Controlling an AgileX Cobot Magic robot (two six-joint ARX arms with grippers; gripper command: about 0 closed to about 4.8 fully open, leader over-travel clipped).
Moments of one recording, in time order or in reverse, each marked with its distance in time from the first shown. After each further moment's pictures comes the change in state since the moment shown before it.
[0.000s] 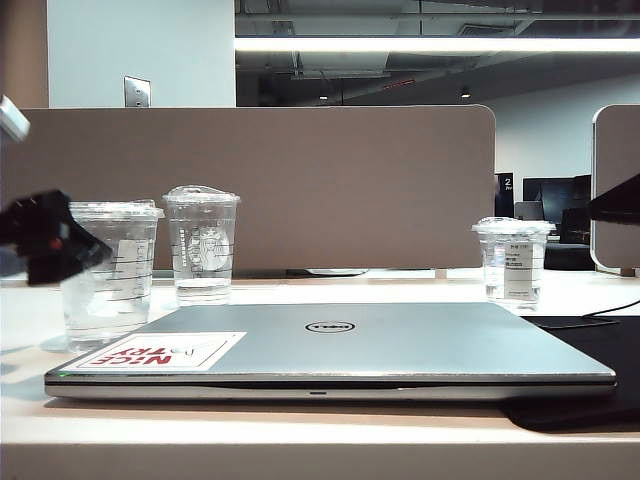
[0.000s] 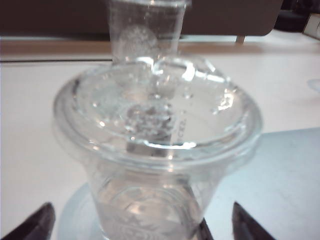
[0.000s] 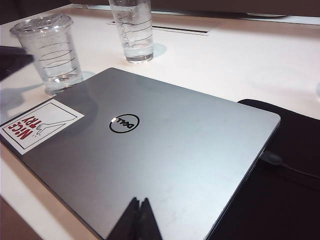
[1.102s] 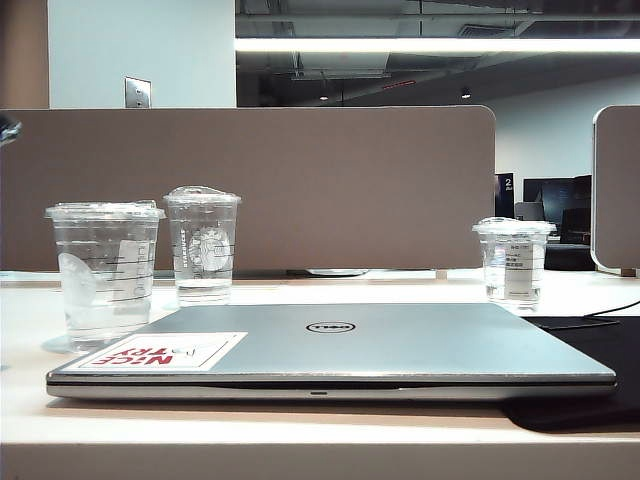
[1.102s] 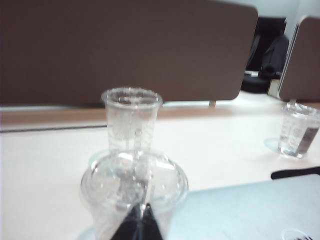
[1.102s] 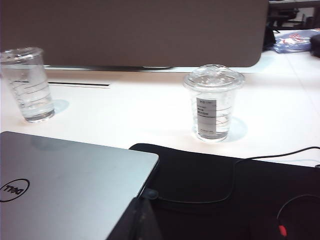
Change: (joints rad) left arm -0.002 -0.998 -0.075 -0.733 0.022 -0.028; right arm -0.344 -0.164 0.000 -0.008 -0.002 0.000
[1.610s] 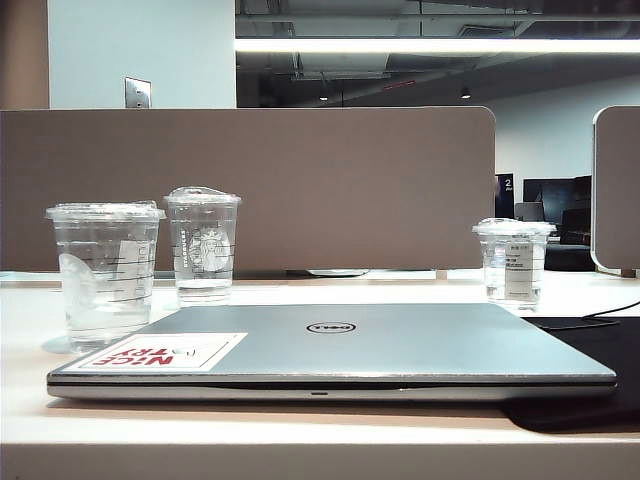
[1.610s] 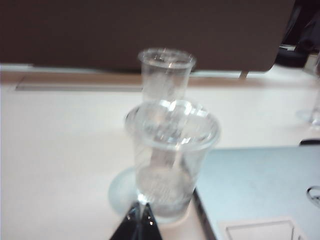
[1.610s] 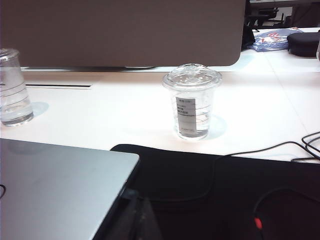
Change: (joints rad) left arm 0.000 -0.589 0.003 -0.726 -0.117 0.003; right arm -0.067 0.000 0.000 -0.005 0.000 0.000
